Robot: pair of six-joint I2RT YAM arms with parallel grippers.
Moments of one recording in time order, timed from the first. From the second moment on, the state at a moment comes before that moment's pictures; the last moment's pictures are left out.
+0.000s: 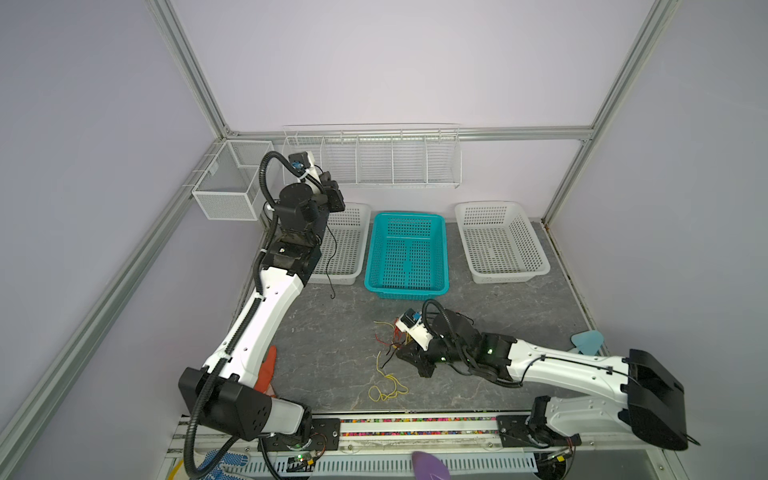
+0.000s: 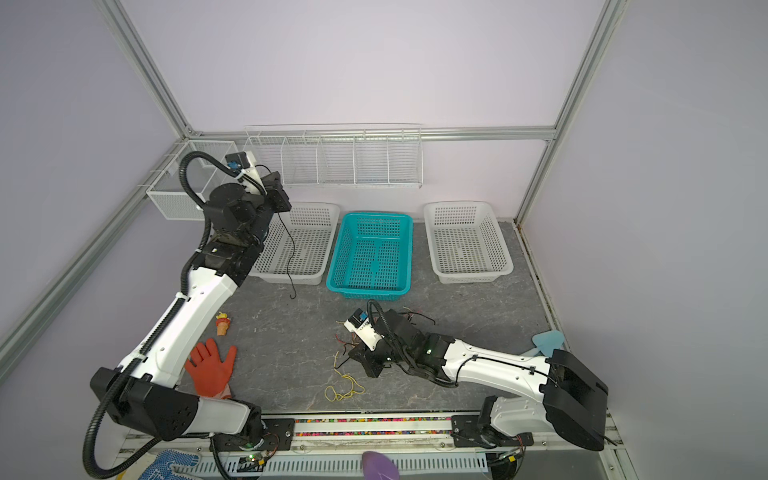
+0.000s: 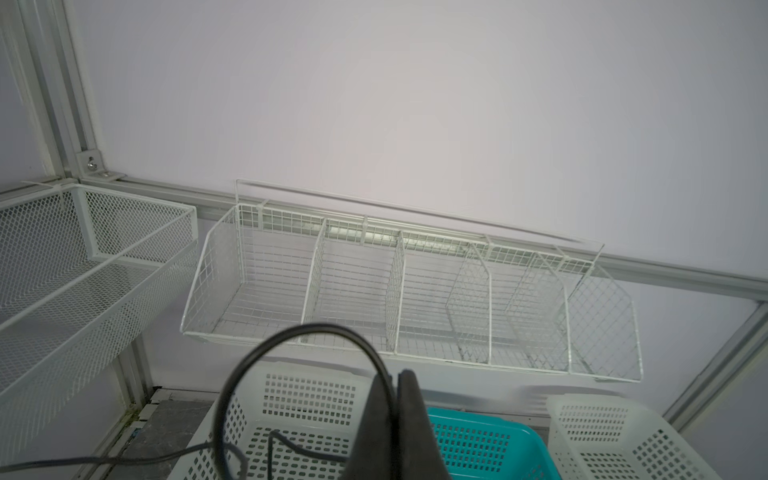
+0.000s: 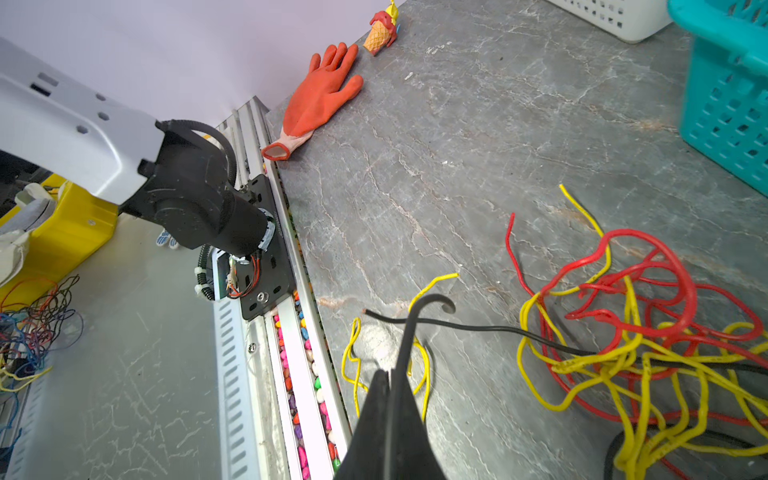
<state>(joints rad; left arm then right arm) -0.34 1.45 1.46 0.04 -0.21 -0.17 1.10 1.28 0.73 -0.05 -0.27 0.29</state>
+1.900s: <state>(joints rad) -0.31 1.77 1.12 0.61 -0.24 -0.16 1.12 1.33 0.72 -0.08 -0.27 0.22</state>
